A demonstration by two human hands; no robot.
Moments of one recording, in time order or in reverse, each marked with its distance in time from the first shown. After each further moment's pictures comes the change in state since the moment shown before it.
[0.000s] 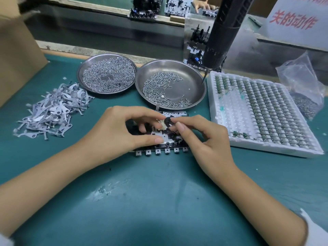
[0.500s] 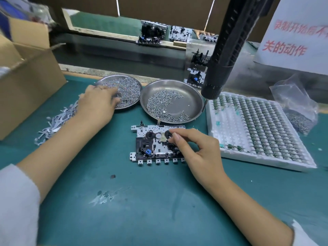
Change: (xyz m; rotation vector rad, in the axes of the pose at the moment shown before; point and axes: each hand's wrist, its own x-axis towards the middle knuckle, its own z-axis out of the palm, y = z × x) left_hand 0.067 -0.043 -0.062 0.989 0.320 -0.318; right_hand 0.001 0.001 0.005 0.030 0.045 -0.003
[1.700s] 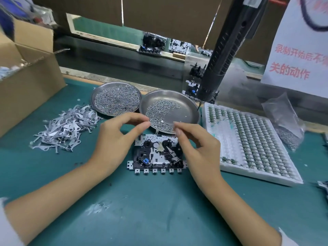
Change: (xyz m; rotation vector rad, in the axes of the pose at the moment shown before) left_hand -0.075 0.038 -0.007 -1.106 0.181 0.161; right_hand 0.026 -0.022 0.005 -0.029 0.103 -0.029
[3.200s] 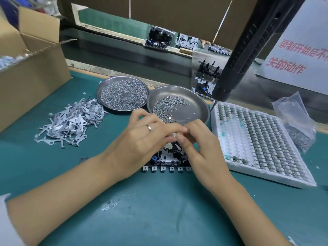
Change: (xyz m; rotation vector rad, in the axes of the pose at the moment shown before) left_hand -0.004 0.005 0.004 0.398 -0.191 0.760; right_hand 0.001 -0.006 0.003 -0.264 -0.281 -0.096
